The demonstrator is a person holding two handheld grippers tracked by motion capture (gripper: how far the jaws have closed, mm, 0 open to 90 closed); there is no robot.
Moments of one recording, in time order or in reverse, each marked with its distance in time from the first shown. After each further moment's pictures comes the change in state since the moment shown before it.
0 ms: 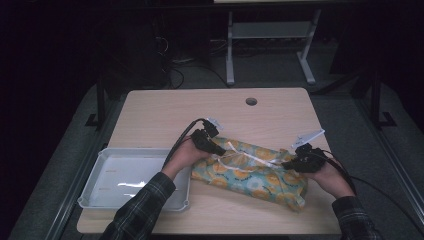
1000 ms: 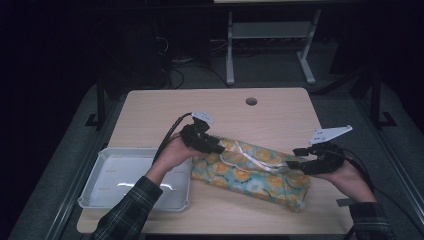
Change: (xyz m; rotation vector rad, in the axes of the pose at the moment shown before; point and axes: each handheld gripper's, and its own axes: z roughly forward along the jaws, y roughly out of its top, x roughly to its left) left arm -0.043 -0.004 -0.063 -0.170 -0.008 0.078; right arm 0.026 0.008 -0.061 -0.194 0.011 -0.050
